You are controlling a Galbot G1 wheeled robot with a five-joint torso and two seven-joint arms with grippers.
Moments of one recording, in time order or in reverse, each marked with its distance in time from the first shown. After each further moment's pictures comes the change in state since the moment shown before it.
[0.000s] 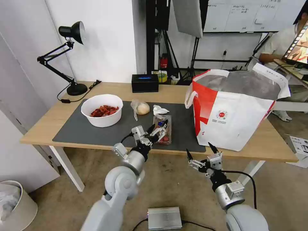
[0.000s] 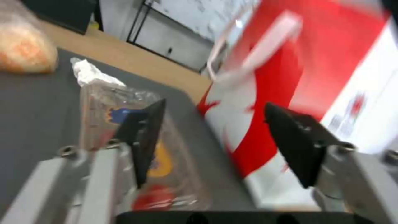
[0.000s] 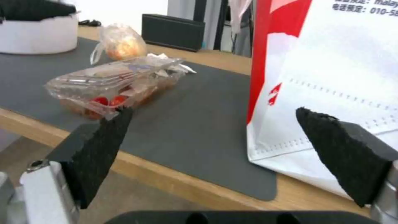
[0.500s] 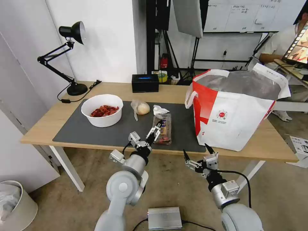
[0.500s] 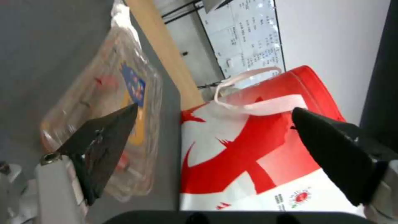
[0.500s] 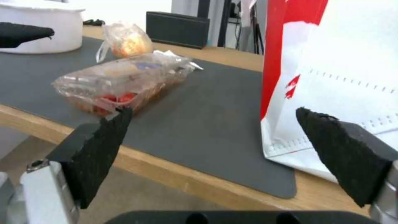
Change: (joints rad) left arm 0.121 -0.235 -0.077 -0.097 -0.390 0.004 -0.284; right arm 0.015 0.020 -0.025 -0.022 -0.007 0.000 0.000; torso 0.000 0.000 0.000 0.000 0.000
